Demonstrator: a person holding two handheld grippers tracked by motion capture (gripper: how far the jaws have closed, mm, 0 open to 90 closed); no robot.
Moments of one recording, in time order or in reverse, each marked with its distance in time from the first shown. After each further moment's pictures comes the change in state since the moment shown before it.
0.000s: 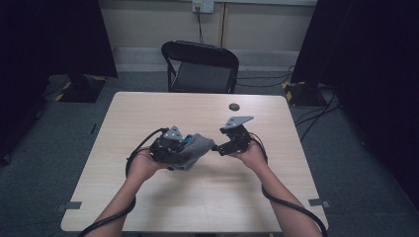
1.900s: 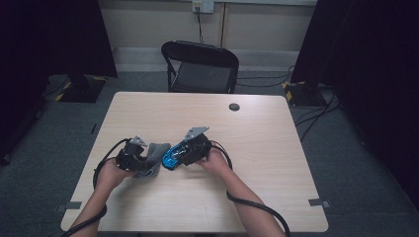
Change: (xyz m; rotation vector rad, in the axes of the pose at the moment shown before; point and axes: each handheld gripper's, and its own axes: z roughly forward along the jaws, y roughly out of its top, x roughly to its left) left arm 0.064 -0.113 -0.028 0.166 0.097 -0.238; right arm 0.060 0.017 0.112 0.037 0.052 -0.093
